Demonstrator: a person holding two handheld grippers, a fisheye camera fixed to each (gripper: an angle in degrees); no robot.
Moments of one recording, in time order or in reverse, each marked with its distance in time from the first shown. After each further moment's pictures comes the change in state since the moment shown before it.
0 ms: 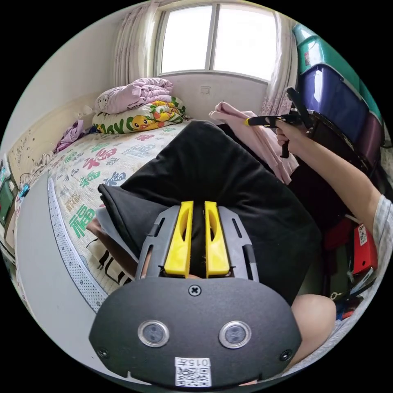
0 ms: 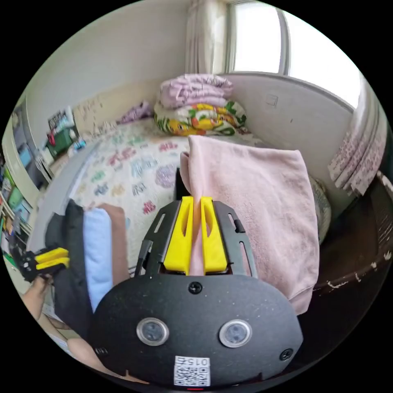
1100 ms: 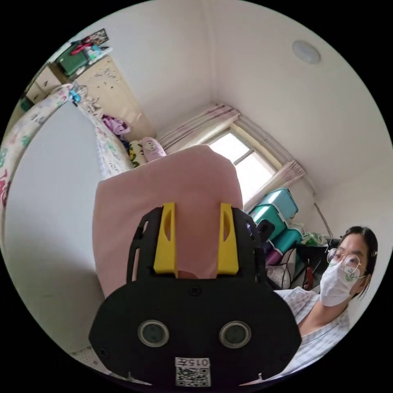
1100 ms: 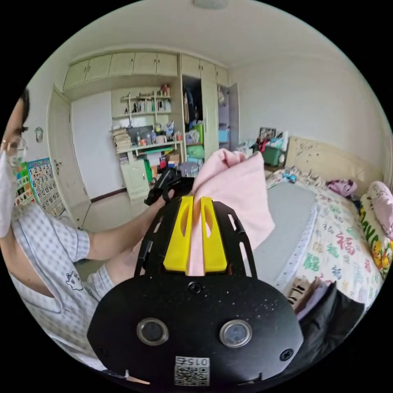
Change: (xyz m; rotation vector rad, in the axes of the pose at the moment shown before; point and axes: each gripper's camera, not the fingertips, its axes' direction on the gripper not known) left arm -0.316 0.293 -0.513 0.726 0.506 -0.650; right arm -0.306 0.185 -0.396 0.184 -1.086 -0.803
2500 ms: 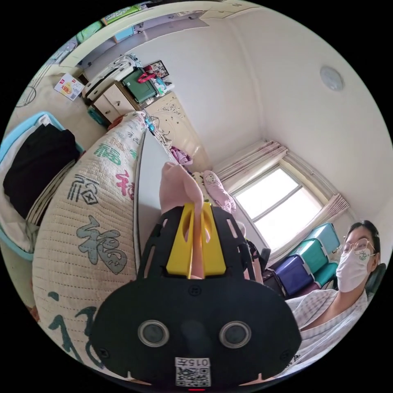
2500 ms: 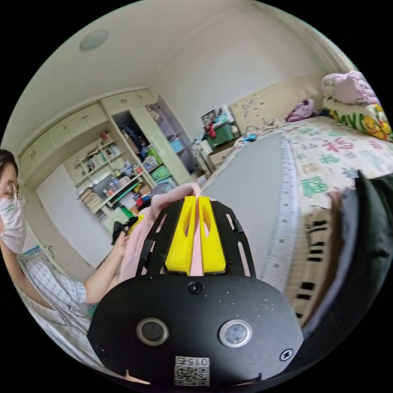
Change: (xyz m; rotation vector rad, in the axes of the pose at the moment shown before) left arm -0.071 -0.006 -0.195 0.241 -0.373 -0.153; right arm 0.197 -0.018 0.061 0.186 0.049 0.528
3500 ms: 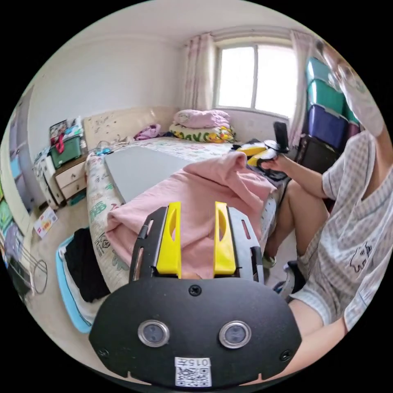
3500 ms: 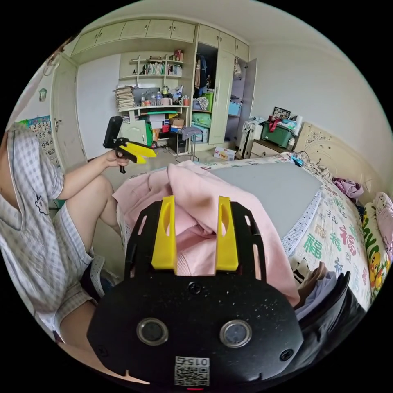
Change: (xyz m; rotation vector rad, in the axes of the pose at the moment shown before) left arm 0.218 0.164 0.095 -0.431 -0.325 0.880; right arm -0.155 0.061 0.093 -0.311 0.006 -0.693
